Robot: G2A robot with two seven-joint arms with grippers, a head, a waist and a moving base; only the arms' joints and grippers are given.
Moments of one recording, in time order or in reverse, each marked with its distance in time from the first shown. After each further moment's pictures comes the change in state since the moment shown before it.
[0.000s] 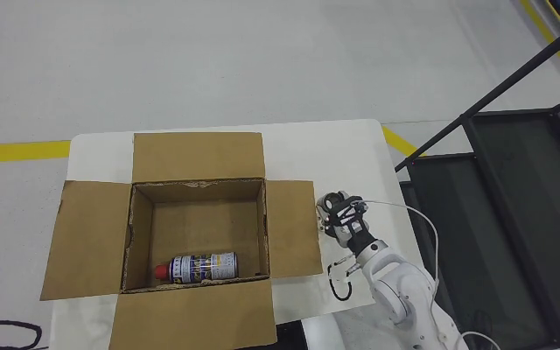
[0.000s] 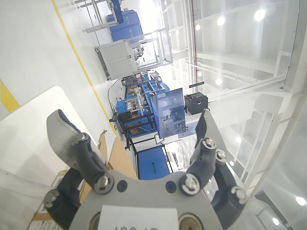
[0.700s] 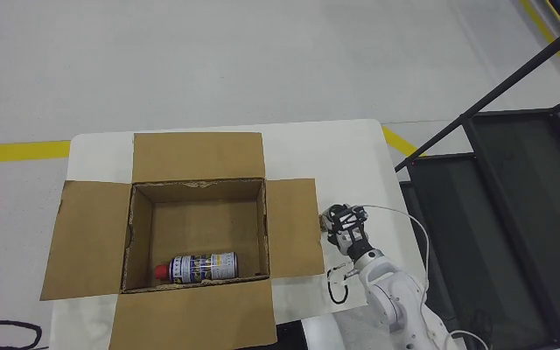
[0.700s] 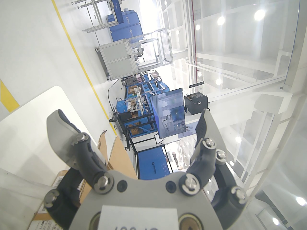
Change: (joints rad) left arm 0.000 0.000 0.000 0.000 0.000 0.000 0.000; right arm -0.008 0.001 -0.026 0.135 0.026 0.102 -0.060
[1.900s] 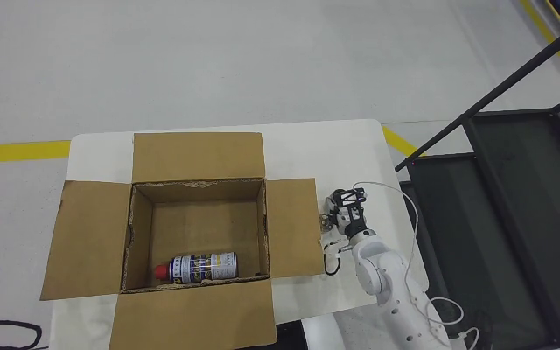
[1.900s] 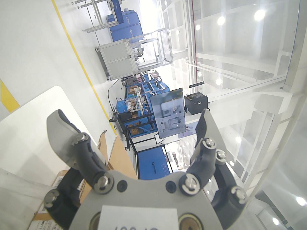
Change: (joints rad) left arm 0.000 0.000 0.000 0.000 0.000 0.000 0.000; right arm 0.216 -0.007 -0.041 0.249 0.073 0.122 -0.030
